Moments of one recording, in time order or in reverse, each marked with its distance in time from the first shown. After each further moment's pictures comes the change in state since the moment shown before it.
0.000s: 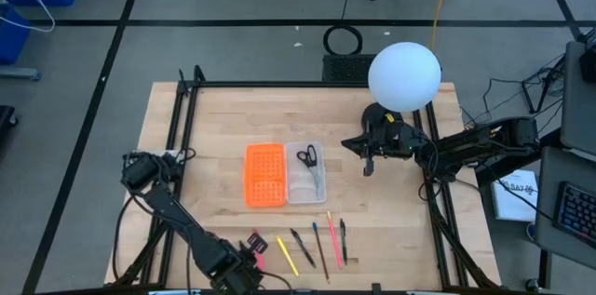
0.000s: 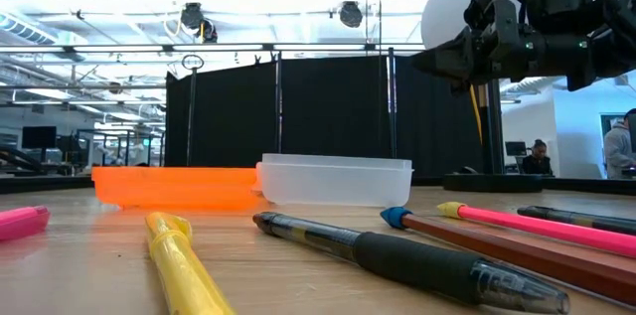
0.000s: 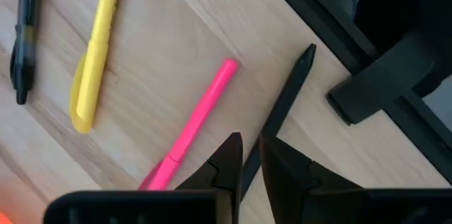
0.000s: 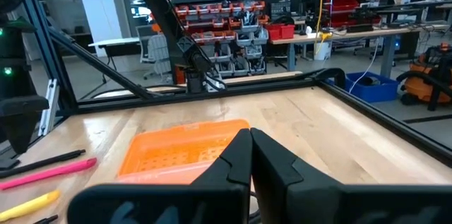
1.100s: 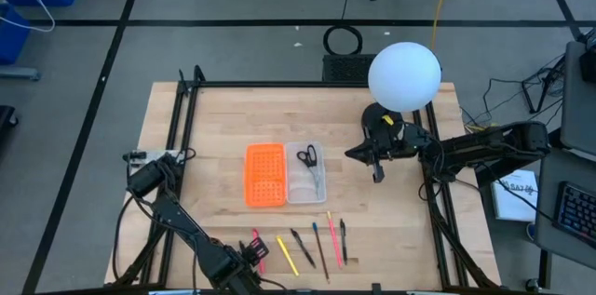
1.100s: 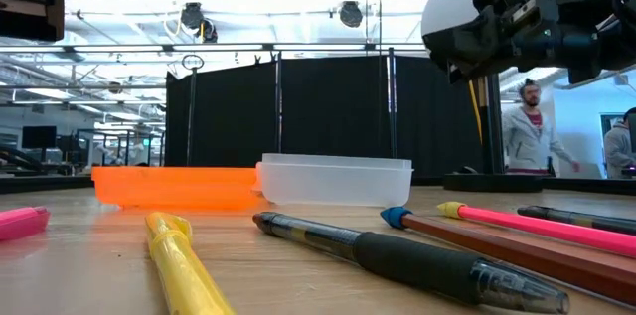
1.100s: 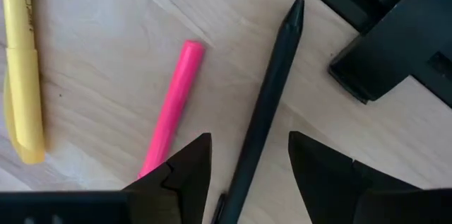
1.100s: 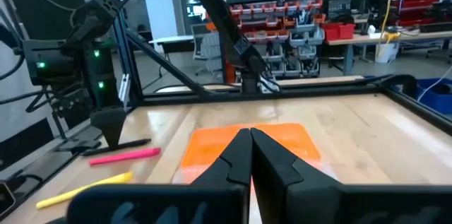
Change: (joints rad) left arm -0.013 0.079 -0.008 -0.015 0.016 0.146; right arm 0.002 -0.131 0.000 -0.119 -0.209 0.016
